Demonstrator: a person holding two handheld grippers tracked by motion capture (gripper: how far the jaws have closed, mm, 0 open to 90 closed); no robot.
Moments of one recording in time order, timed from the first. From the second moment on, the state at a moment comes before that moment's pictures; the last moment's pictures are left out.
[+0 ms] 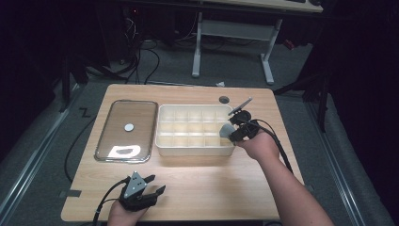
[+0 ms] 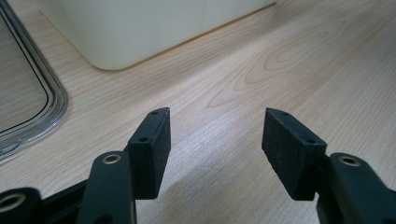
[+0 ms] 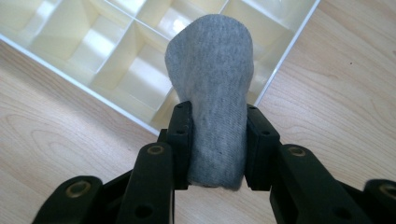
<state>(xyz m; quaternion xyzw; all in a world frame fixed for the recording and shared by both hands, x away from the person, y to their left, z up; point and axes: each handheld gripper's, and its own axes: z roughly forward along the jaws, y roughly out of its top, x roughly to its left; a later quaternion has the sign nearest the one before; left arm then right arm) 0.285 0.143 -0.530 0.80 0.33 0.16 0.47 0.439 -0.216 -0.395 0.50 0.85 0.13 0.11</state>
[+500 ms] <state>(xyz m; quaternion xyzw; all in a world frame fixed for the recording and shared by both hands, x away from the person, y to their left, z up) 0.286 0.144 -0.530 0.80 0.33 0.16 0.47 0.456 -0.210 -0.416 0.52 0.85 0.09 0.09</state>
